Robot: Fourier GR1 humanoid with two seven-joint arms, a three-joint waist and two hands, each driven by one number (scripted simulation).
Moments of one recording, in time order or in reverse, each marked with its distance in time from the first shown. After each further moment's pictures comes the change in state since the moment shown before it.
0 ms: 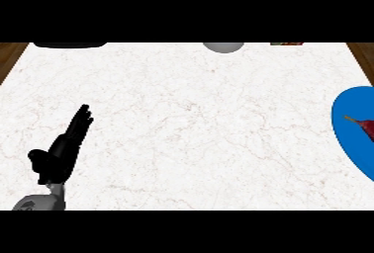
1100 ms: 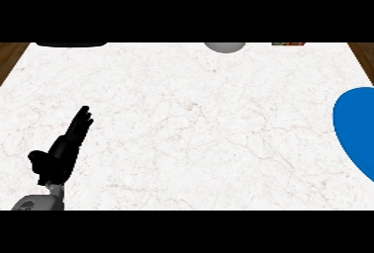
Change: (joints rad) left arm -0.001 0.032 -0.033 0.029 0.038 0.014 -0.028; right arm 0.213 -0.298 0.103 -0.079 0.052 -0.030 -0.347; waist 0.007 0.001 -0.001
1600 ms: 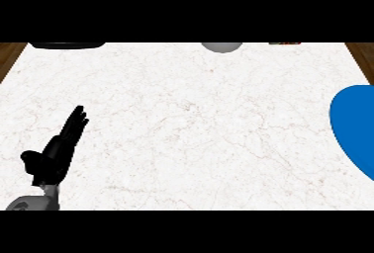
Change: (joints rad) left arm 0.006 0.031 -0.003 -0.008 0.032 0.011 0.002; right arm 0.188 -0.152 -0.105 0.106 -0.132 0.020 -0.161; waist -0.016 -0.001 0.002
